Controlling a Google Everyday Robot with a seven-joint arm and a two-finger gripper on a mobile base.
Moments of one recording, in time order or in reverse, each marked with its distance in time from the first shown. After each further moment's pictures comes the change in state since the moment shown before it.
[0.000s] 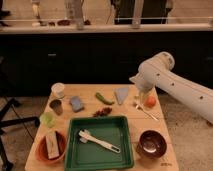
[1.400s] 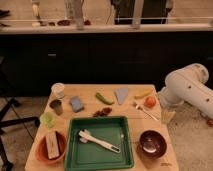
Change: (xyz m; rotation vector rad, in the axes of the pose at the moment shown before) arm 0.046 0.118 -0.046 -0.126 0.045 0.249
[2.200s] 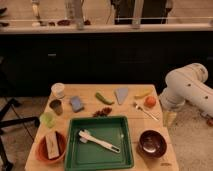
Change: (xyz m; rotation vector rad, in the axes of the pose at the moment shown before) arm 0.021 0.026 0.011 -0.137 0.026 0.159
